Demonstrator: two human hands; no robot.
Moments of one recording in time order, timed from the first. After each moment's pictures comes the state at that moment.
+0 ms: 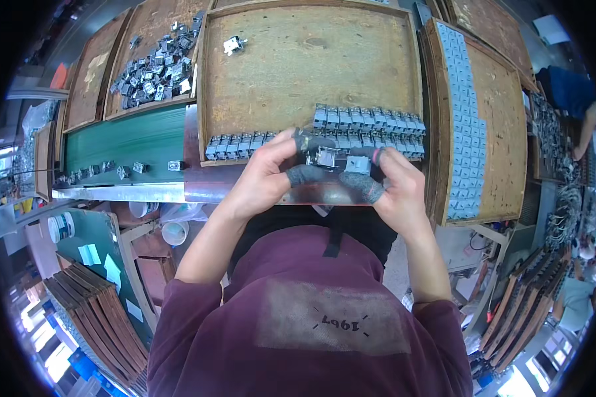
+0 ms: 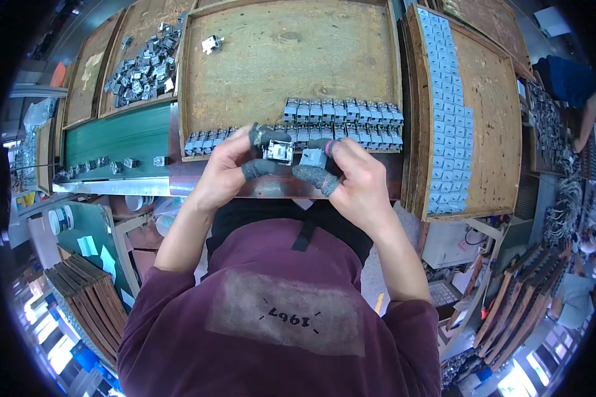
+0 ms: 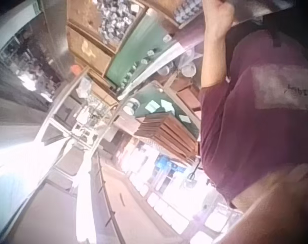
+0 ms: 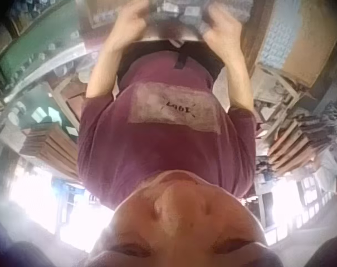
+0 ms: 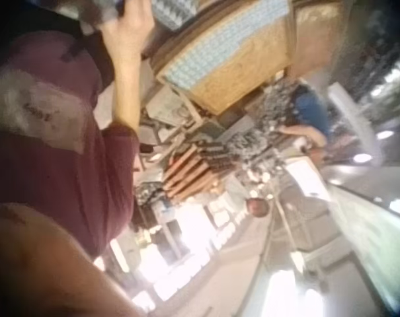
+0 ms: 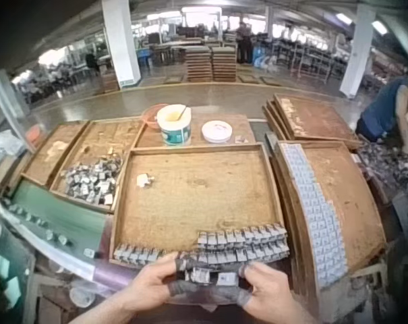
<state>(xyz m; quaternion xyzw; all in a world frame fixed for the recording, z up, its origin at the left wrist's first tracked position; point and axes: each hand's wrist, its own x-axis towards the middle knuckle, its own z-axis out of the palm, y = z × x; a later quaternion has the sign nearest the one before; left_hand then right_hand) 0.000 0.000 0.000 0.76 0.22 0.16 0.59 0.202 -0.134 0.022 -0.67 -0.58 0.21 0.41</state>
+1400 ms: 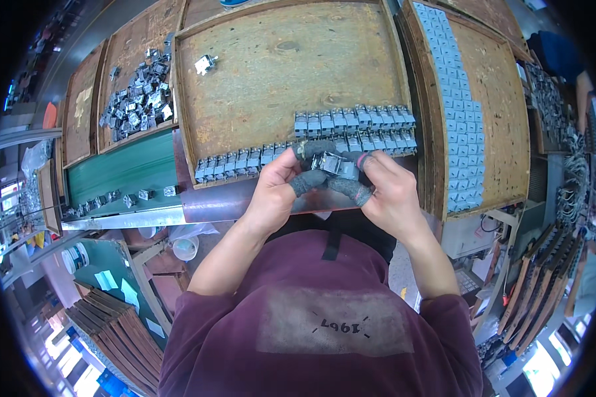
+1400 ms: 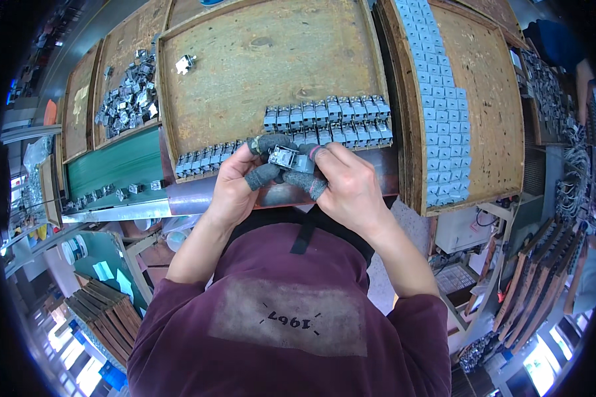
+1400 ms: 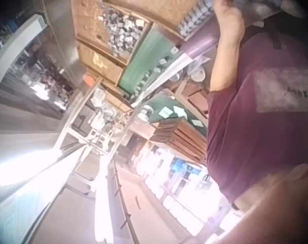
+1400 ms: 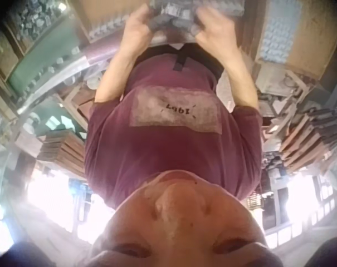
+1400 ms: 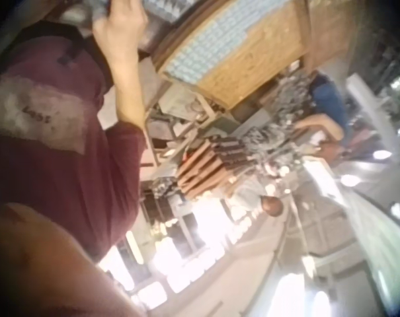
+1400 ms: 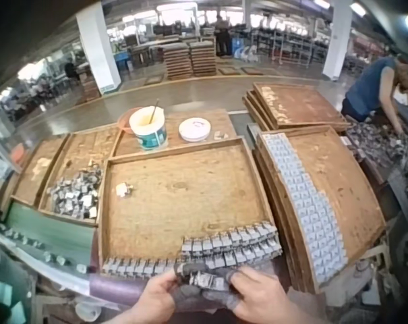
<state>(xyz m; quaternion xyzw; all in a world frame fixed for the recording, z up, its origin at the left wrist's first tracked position) 0.039 -0.024 -0.015 0.41 0.27 0.20 0.85 0.213 -0.135 0.016 -0.70 -0.58 0.16 0.37</state>
